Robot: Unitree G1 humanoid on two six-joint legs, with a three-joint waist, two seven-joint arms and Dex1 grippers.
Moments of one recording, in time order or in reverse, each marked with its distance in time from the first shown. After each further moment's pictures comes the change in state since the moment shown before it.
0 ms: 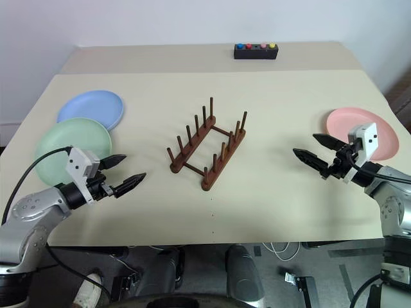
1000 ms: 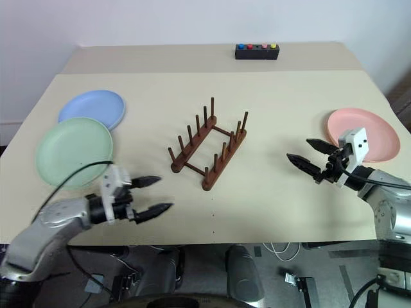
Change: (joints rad) left arm -0.041 0.008 -0.293 -0.093 -0.002 0.047 -0.150; right arm 0.070 0.042 0.026 -0.092 -0.012 -0.002 -0.040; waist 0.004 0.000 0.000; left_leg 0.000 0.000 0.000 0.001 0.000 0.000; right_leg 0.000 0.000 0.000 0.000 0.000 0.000
